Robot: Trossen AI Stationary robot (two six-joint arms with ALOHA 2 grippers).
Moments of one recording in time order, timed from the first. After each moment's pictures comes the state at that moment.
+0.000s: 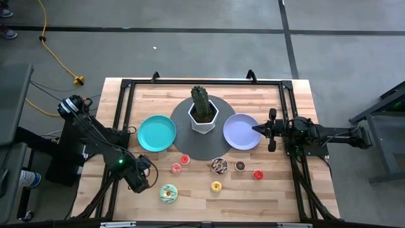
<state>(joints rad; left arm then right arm) -0.83 1.35 0.80 -0.89 0.01 -1.47 -0.07 0.10 0.01 0.03 0.05 -0.03</state>
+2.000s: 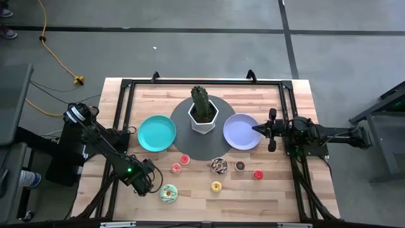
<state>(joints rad) -0.83 1.52 0.80 -0.84 0.04 -1.36 -0.07 0.10 0.01 0.04 0.05 -0.03</state>
